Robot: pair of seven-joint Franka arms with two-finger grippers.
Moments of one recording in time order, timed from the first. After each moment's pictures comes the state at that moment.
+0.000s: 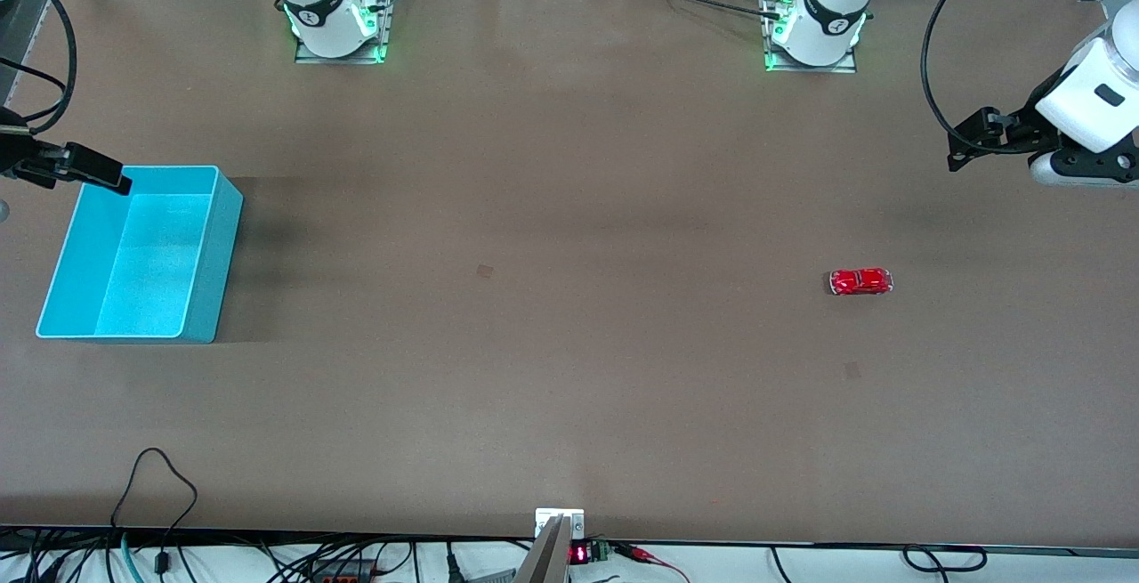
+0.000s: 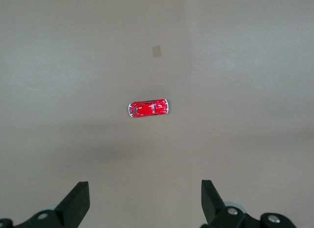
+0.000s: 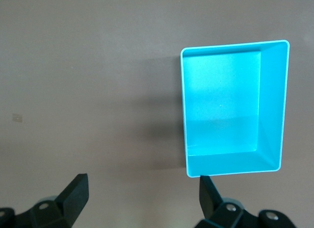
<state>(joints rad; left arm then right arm) -0.02 -0.04 -0.02 -1.68 0.03 1.62 0.00 -0.02 0.11 -0.07 -1.54 0.00 1.57 0.00</state>
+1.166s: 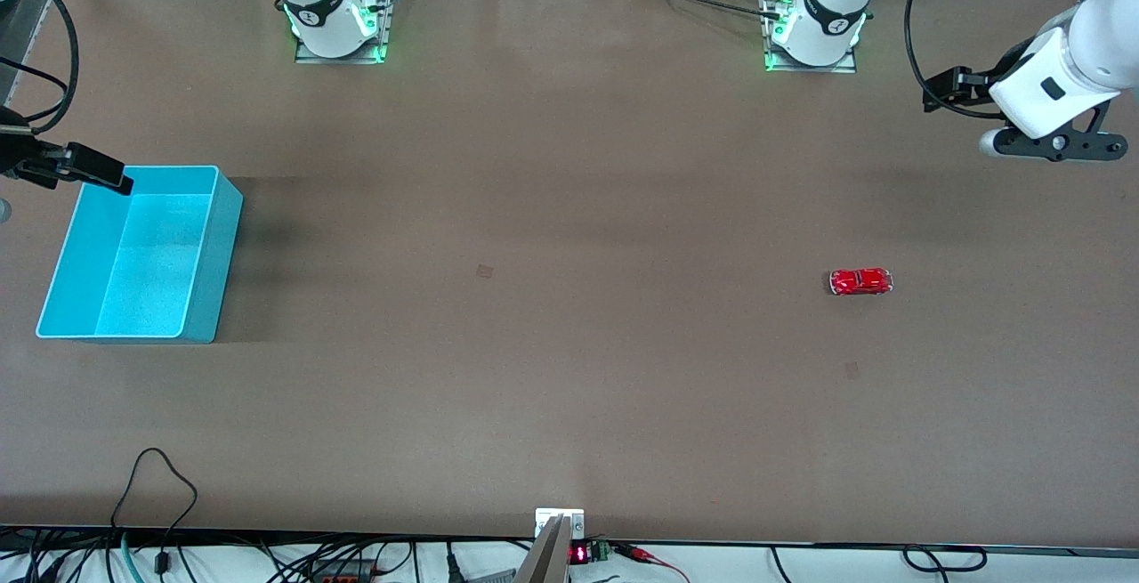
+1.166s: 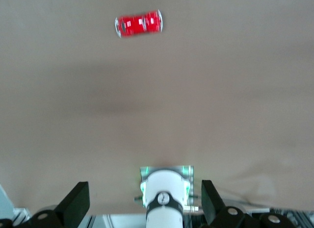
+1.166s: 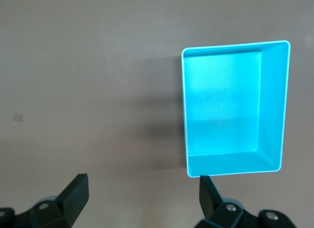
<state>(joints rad) -0.04 -0.03 -0.03 -1.68 0.03 1.26 0.00 -0.02 0.11 -0.07 -1.54 0.00 1.57 0.00</state>
